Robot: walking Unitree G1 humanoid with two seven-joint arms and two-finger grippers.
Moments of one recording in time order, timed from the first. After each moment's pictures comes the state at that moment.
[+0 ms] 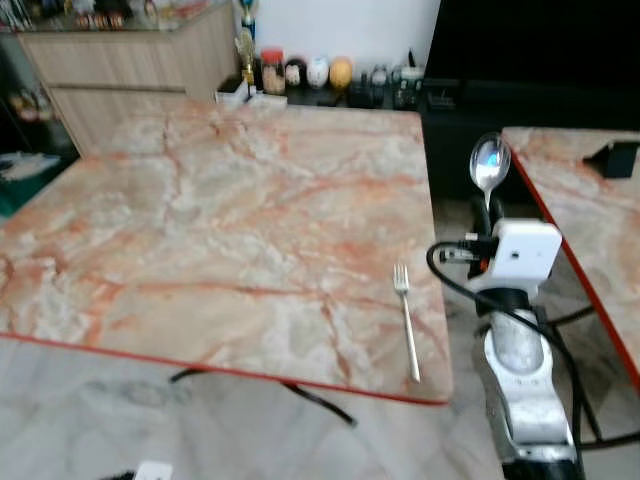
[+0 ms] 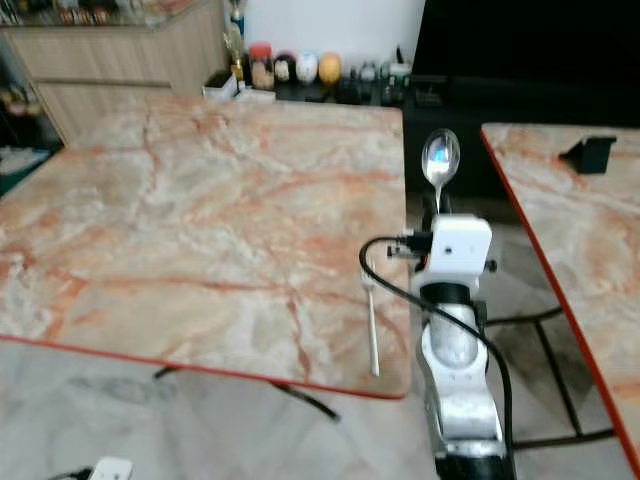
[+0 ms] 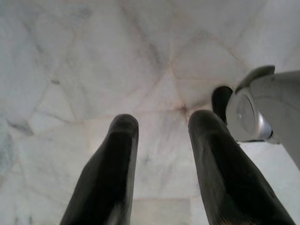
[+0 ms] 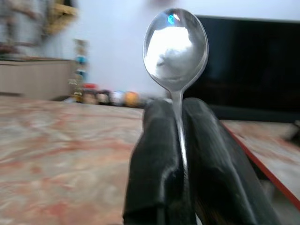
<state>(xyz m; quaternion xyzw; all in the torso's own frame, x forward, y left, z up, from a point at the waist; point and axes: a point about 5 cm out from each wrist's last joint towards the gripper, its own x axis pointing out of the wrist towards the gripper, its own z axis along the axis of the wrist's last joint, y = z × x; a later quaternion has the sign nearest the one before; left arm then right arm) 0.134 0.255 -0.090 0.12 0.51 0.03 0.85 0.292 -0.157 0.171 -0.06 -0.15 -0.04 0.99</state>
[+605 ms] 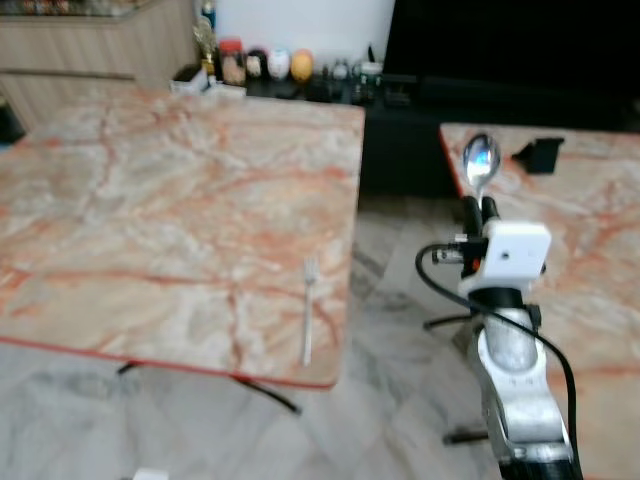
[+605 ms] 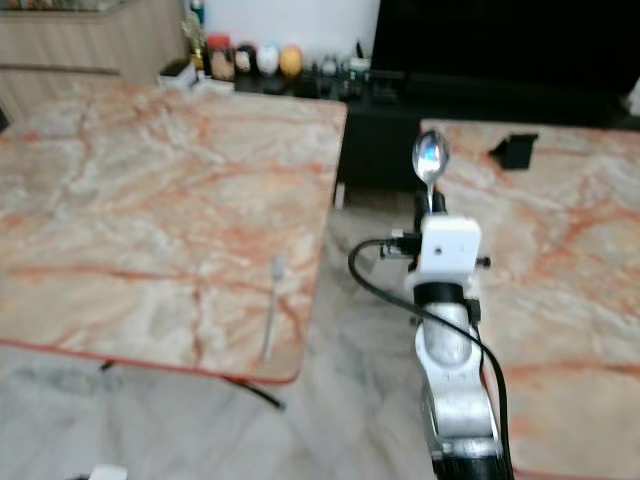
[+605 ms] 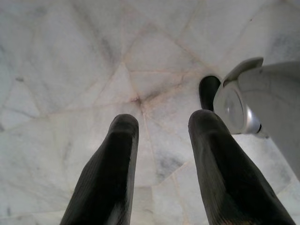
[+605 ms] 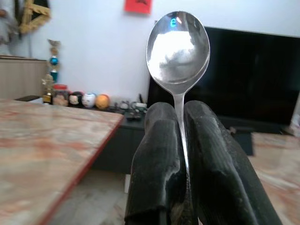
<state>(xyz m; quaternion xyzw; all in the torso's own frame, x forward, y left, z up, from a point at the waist) 0.131 0.258 -0.089 0.12 0.51 0.03 0.85 0.294 -0.165 0.179 -0.08 -0.16 -0.05 0.98</state>
